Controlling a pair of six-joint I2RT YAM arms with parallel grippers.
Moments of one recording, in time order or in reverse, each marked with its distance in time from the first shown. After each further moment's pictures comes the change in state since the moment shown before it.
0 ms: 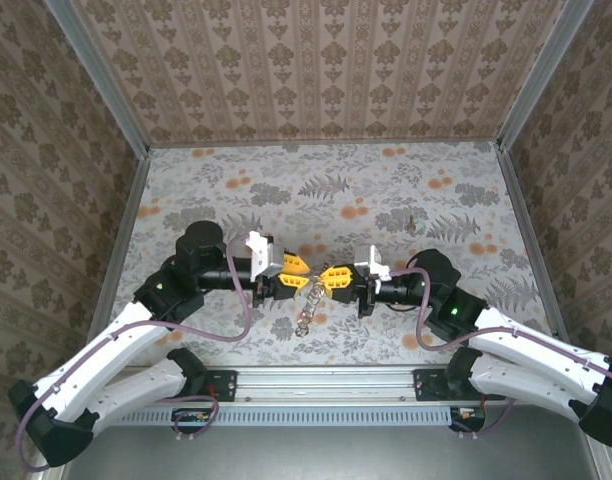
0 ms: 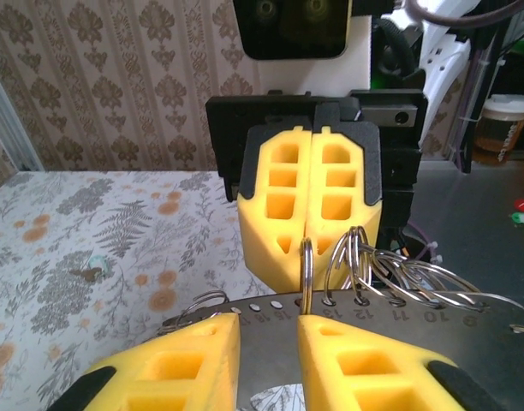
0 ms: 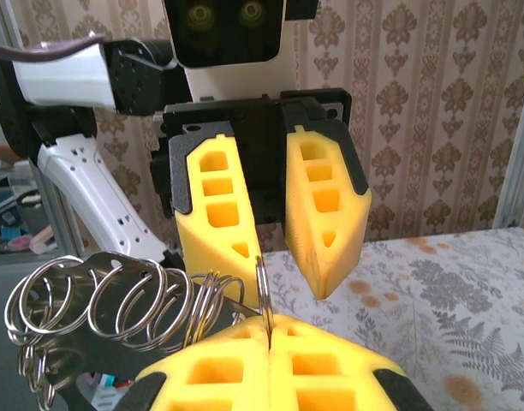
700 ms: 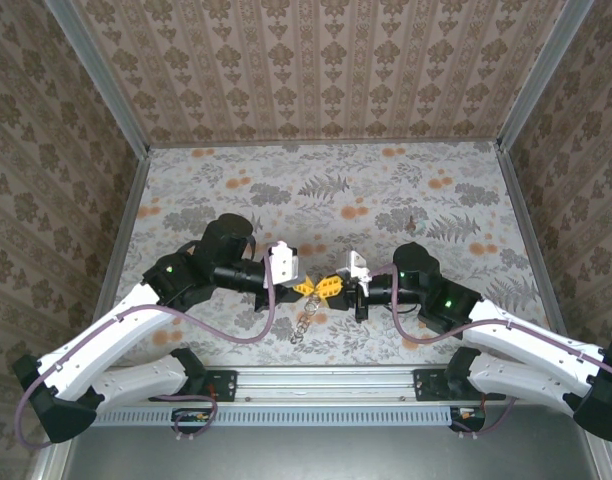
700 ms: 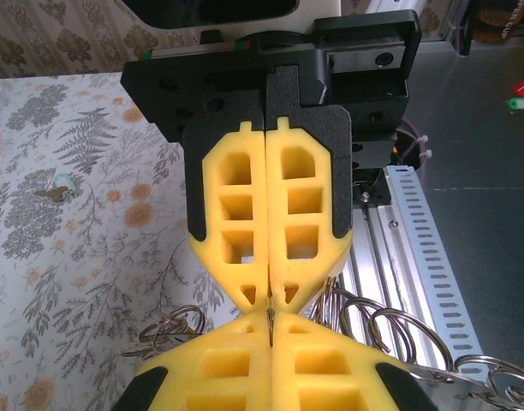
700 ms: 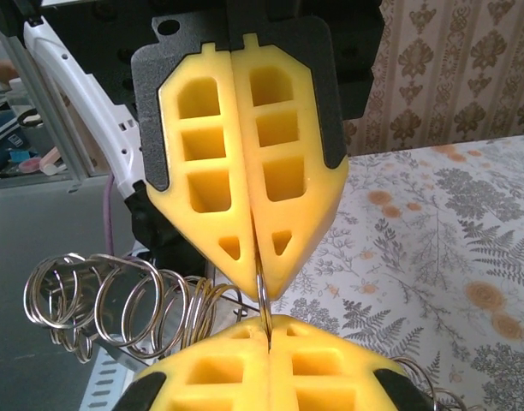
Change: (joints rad) left arm -0.097 0.139 0.191 -0.411 -0.141 0.243; right arm -0.002 0.068 0.074 -0.292 -0.035 -0.105
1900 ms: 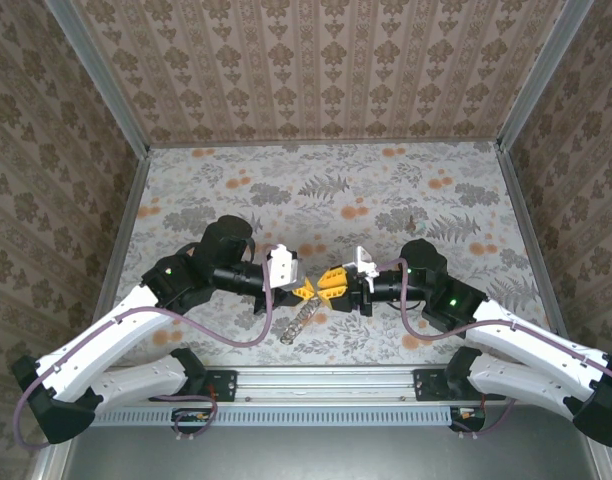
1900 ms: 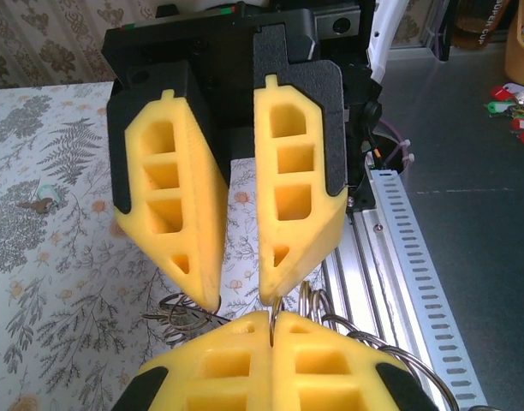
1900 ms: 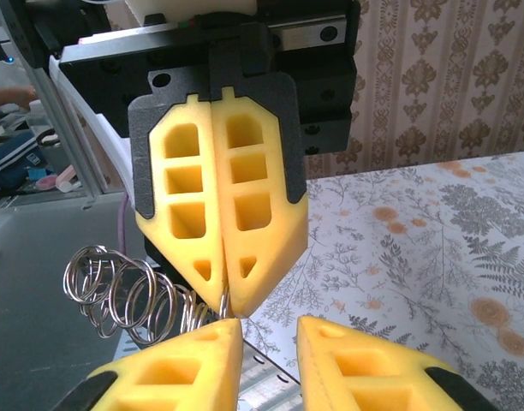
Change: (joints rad) left arm -0.009 -0.010 -0.005 -0.005 0.030 0.002; right arm -0.036 -0.021 0.008 0.010 -0.063 0.031
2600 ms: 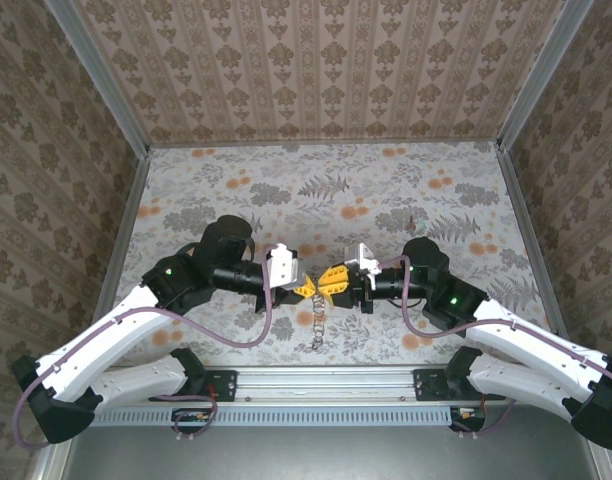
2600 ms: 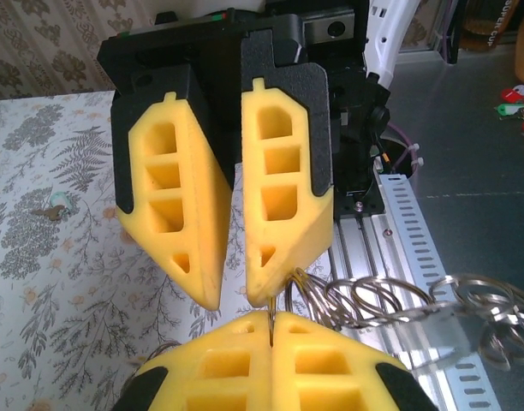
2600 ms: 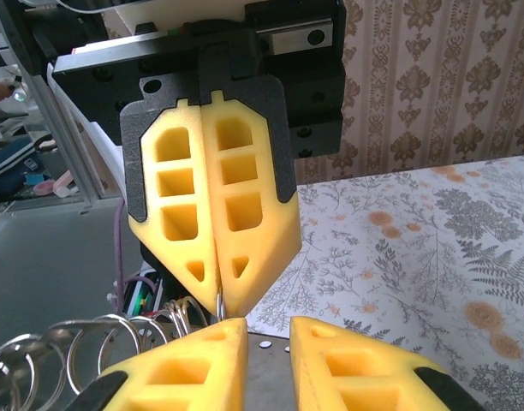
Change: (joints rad) left arm -0.005 -0.002 -0.003 0.028 -0.014 0.000; right arm -0.027 0.002 0.000 0.016 -0.024 0.004
